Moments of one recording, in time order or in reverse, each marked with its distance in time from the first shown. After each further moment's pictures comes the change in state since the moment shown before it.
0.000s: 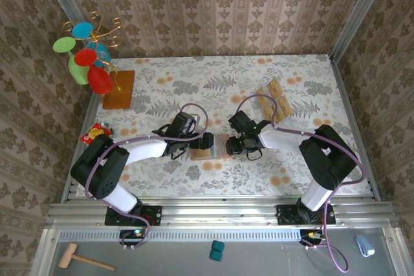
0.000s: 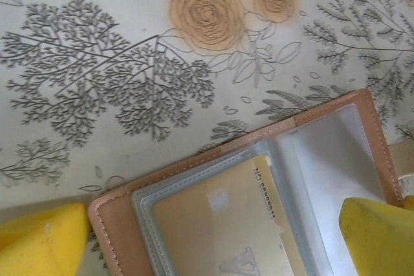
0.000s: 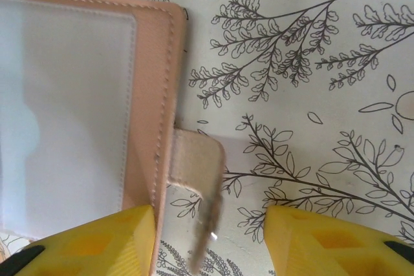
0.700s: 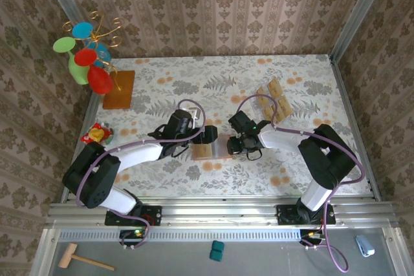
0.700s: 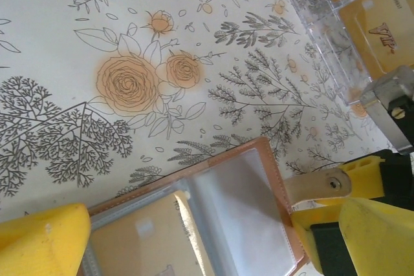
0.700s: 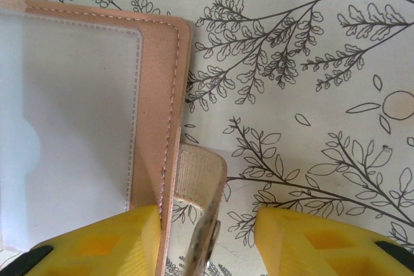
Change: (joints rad) left arm -0.010 -0.096 -0.028 0.134 0.054 -0.088; right arm 0.000 0.013 0.000 0.001 0.017 0.015
